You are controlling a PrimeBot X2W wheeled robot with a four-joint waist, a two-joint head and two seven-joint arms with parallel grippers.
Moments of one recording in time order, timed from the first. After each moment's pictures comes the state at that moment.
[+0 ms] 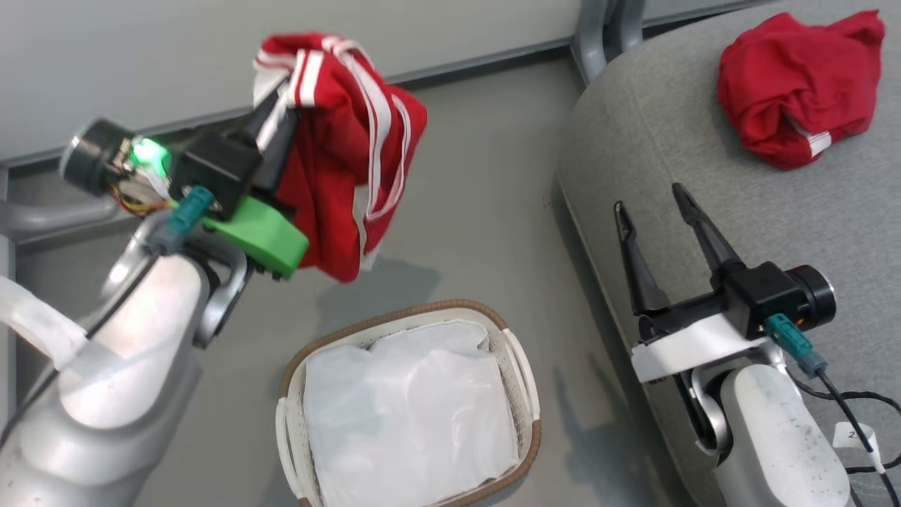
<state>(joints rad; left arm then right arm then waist) -0.70 0.40 -0.56 0.21 -0.26 -0.07 -0.07 -0.30 -0.05 0.13 0.13 0.07 0.13 -0.26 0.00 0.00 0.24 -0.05</state>
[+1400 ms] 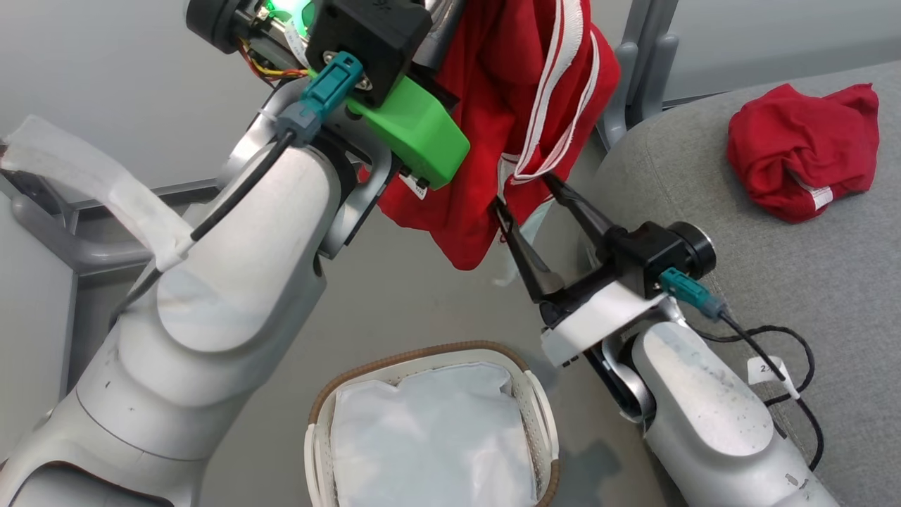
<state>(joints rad) -0.99 0.17 -0.65 0.15 -0.31 -0.05 0.06 -0.51 -0.05 0.45 0.31 0.26 0.13 -0.26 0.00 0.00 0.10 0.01</state>
